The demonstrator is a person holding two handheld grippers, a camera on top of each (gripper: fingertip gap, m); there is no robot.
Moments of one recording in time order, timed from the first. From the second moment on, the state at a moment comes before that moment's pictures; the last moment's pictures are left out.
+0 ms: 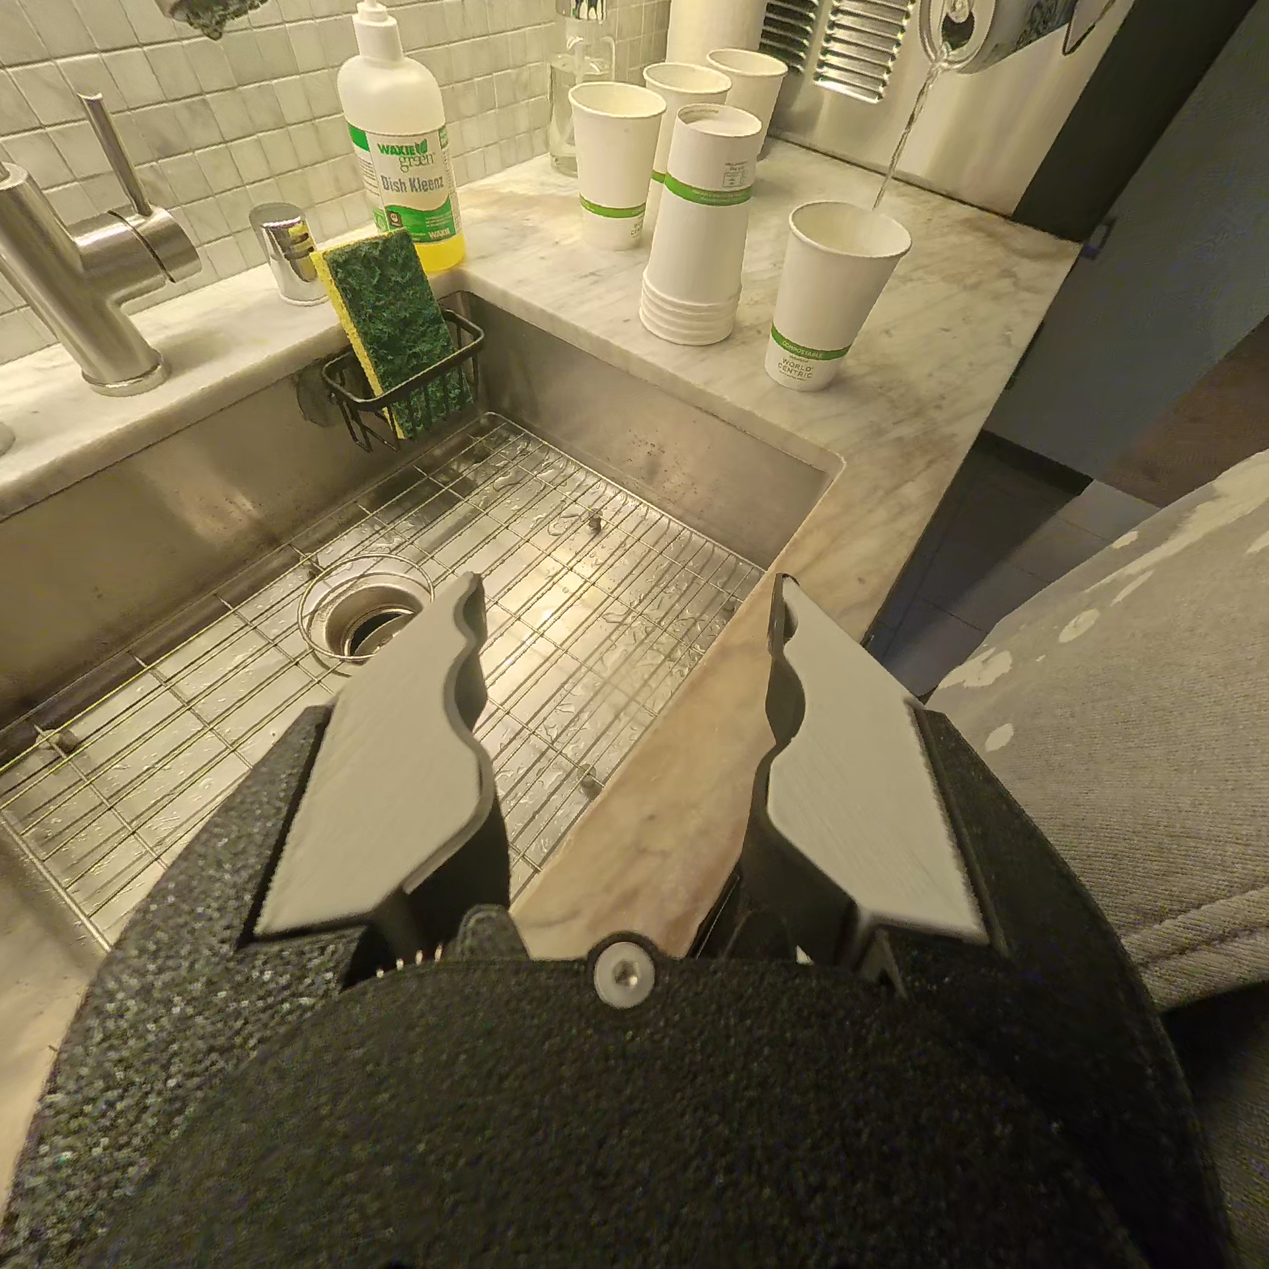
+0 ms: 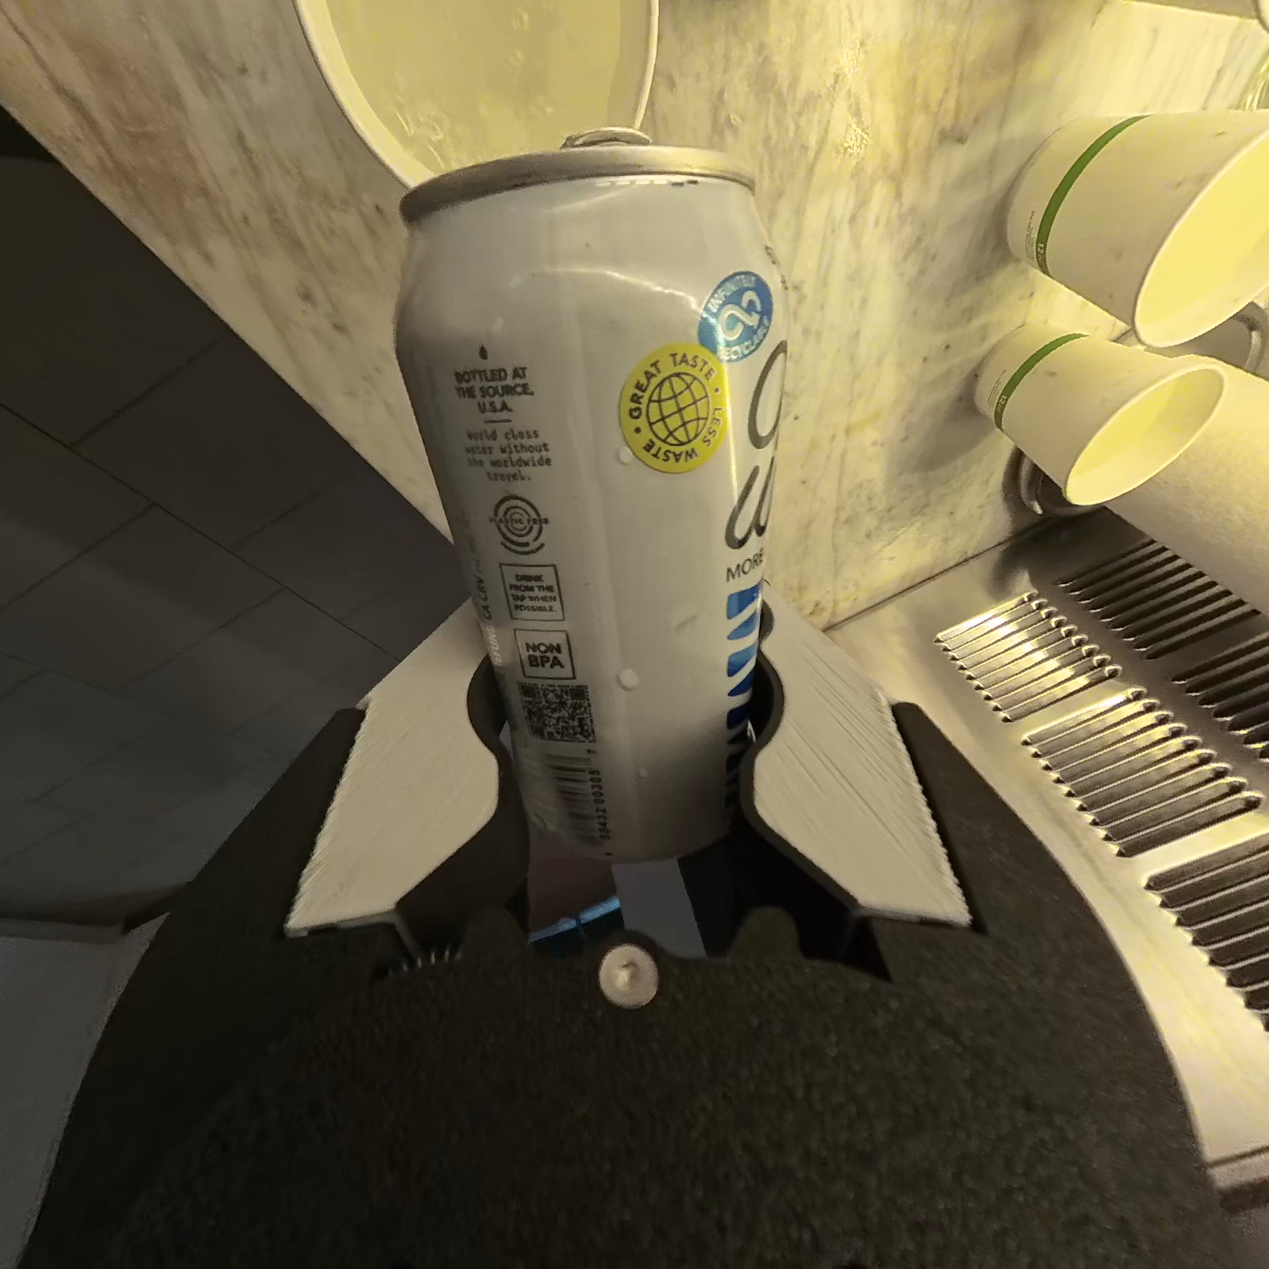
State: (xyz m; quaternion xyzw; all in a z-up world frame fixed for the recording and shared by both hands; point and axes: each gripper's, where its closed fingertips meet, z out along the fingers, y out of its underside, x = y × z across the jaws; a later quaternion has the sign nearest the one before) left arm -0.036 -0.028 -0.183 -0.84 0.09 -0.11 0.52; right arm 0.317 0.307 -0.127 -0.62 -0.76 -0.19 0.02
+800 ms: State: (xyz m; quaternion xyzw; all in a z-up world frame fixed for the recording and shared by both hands) left arm -0.036 -0.033 -0.184 -0.84 0.09 -0.11 0.53; right arm 0.308 0.306 -0.135 -0.58 -0.78 -0.22 0.01
